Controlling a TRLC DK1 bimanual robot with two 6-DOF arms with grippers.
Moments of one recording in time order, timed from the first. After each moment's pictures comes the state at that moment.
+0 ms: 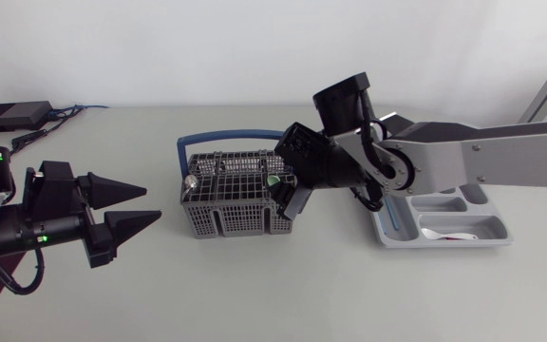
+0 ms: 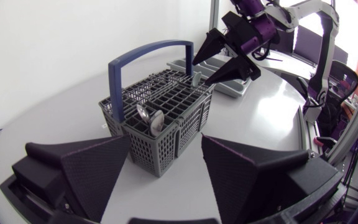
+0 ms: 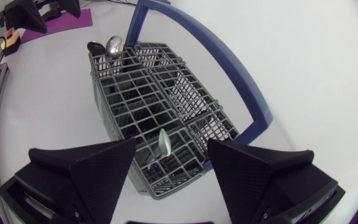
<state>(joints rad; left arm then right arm) 0.12 1.10 0.50 -0.12 0.91 0.58 0.61 1.65 1.02 -0.06 -0.10 -0.52</state>
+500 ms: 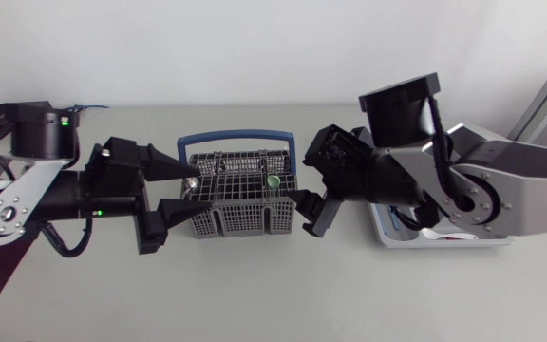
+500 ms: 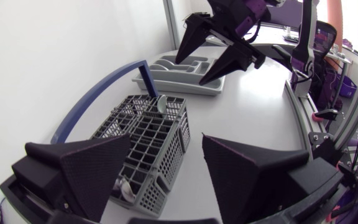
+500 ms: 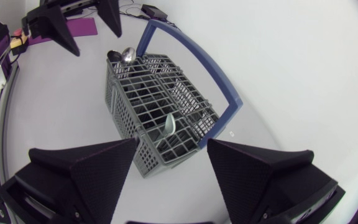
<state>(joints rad) -0.21 1.26 0.68 -0.06 0.77 0.69 0.61 1.38 0.83 -0.05 -0.09 -0.53</state>
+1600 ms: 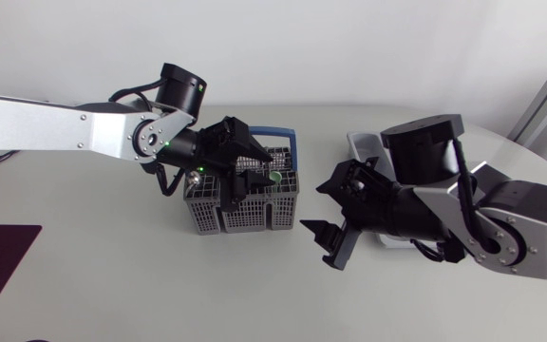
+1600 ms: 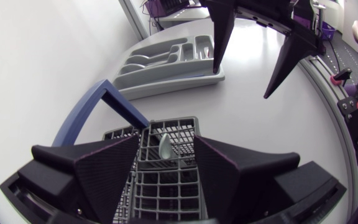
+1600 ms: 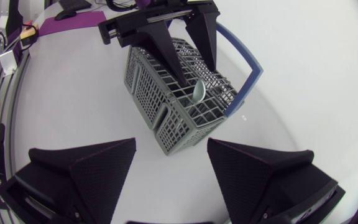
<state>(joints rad) -0.44 1.79 1.17 -0.17 0.64 0.96 0.58 1.28 0.66 -0.04 -0.14 -0.53</state>
